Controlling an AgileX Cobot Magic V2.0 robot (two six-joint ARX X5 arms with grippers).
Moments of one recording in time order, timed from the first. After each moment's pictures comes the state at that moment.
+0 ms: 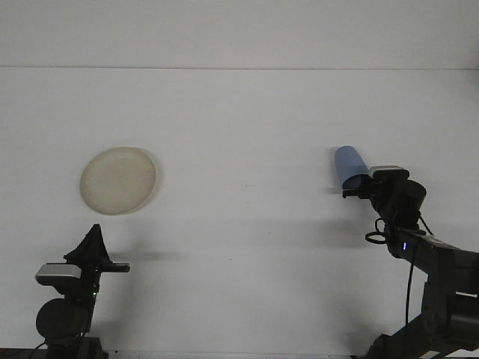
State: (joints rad) left arm -0.05 0.01 0.03 0.20 -0.05 -0.09; right arm -0.18 1.68 0.67 0.60 -0.32 0.00
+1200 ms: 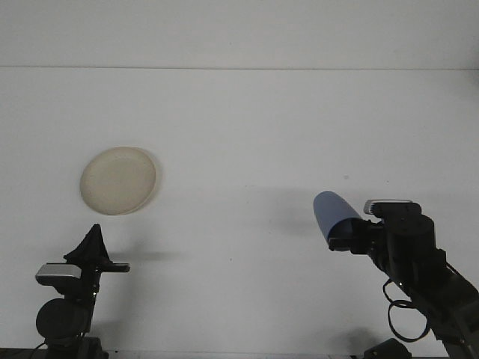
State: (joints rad) left arm -0.05 0.01 0.03 0.20 -0.05 -0.09; right arm 0.40 0.85 1.09 -0.95 0.08 0.39
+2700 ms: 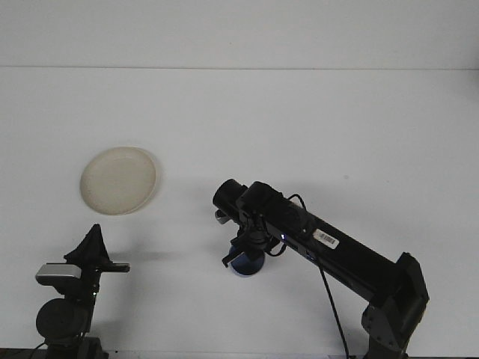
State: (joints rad) left arm -0.05 0.01 0.03 0.20 -0.05 -0.09; right arm 0.84 1.85 1.62 -1.34 -0.01 0.26
